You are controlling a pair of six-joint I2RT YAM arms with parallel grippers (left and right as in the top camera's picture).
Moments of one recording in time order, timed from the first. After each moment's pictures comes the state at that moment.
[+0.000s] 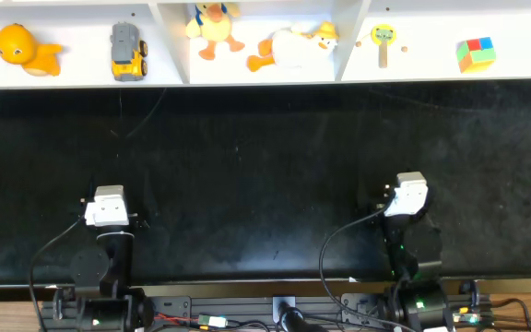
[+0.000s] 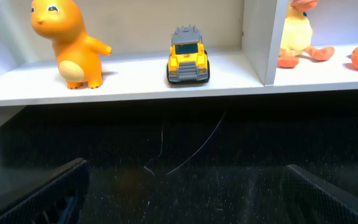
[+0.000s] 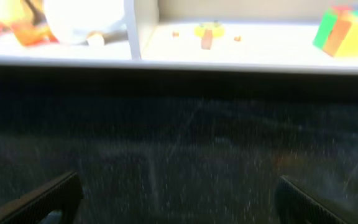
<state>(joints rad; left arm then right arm) 0.03 0.01 0.01 -0.08 -0.04 0.08 0.14 0.23 0.02 -0.02 0.05 0.04</state>
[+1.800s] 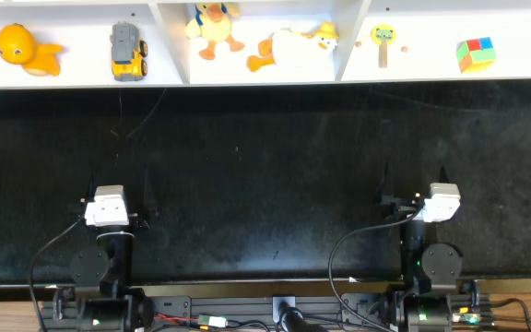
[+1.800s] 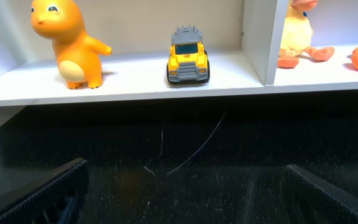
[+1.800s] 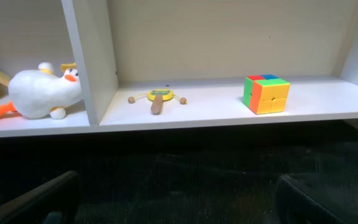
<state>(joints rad) 0.03 0.01 0.01 -0.08 -0.04 0.08 -0.01 0.02 0.02 -0.01 0.05 0.04</state>
